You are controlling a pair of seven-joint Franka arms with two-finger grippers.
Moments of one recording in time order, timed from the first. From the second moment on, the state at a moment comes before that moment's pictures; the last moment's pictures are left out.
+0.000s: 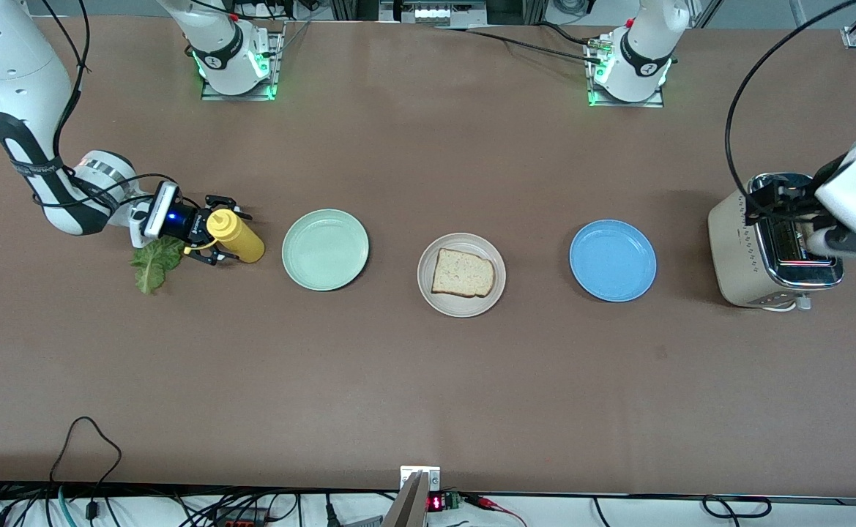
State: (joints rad) left arm -0.01 0.11 -0.03 -1.50 0.05 1.62 0.06; right arm -0.32 0.63 0.04 -2.22 1.45 1.69 -2.75
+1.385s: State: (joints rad) left arm -0.03 -0.03 -0.02 -1.68 0.00 1.61 0.04; right arm -0.12 0.52 0.04 -2.03 1.45 1.94 -2.42
